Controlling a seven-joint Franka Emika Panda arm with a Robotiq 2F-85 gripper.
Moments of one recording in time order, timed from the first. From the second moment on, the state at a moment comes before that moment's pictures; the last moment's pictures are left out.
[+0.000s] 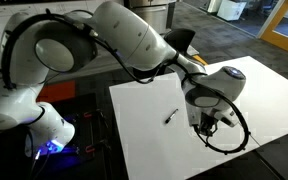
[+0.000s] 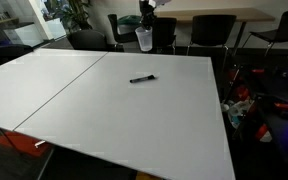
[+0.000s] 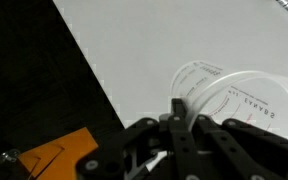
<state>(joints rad) -0.23 0.70 -0.17 -1.53 0.05 2.25 0.06</state>
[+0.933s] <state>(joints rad) -0.32 0.82 -0.08 -1.50 0.06 2.40 -0.19</state>
